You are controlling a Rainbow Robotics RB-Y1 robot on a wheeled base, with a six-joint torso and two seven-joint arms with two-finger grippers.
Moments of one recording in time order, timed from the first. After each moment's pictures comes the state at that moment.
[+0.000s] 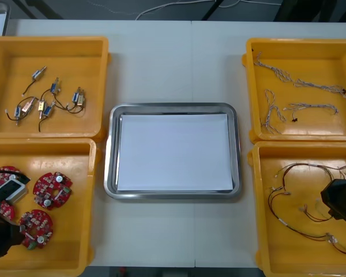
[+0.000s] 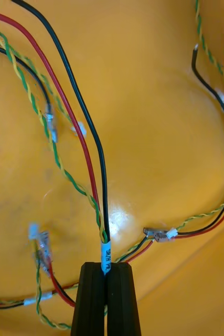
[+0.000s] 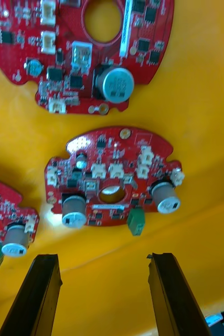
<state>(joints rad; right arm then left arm) 0.07 -0.74 -0.08 -2.17 -0.69 1.80 0.42 0.35 0.81 0.18 -2.25 0.84 1.56 -1.76</state>
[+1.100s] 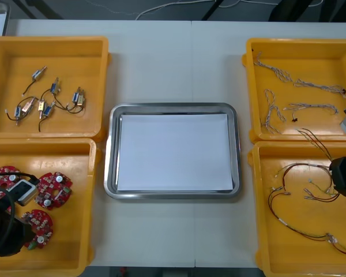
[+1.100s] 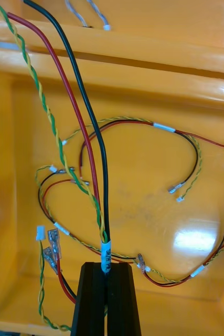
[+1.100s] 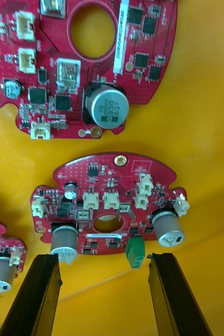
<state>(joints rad) -0.05 -0.79 -0.23 -2.40 -0.91 1.91 1.22 0.34 0.76 0.11 -2.22 0.74 1.51 -1.76</state>
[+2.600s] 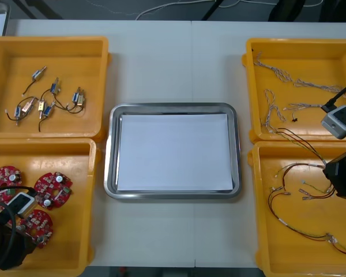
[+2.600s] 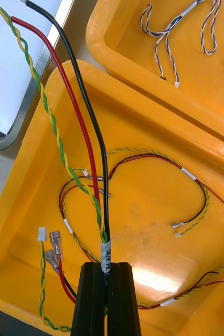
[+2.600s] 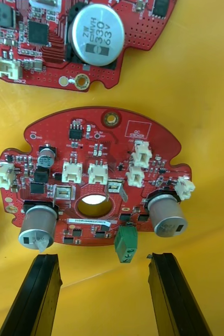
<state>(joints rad) -0.10 -0.81 -0.23 -2.49 -0.99 1.92 1.45 0.43 0.70 0.11 -2.22 0.67 1.44 -1.77</state>
